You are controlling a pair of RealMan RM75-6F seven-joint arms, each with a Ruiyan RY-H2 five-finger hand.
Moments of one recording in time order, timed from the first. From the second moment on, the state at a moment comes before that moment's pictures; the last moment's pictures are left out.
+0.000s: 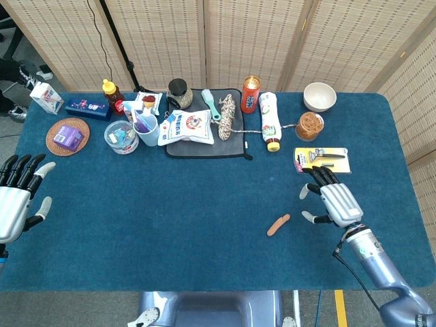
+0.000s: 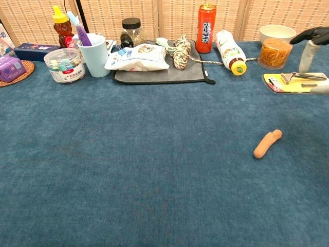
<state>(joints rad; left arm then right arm) -0.22 -0.90 -0.12 -1.88 1.51 1.43 0.20 0.46 -1.20 0.15 -1.57 -1.49 1.08 0.22</state>
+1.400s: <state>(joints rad) -0.23 -0.91 -0.11 -1.88 1.49 1.41 0.21 0.61 -1.41 0.02 -1.25 -1.59 0.95 0.22</state>
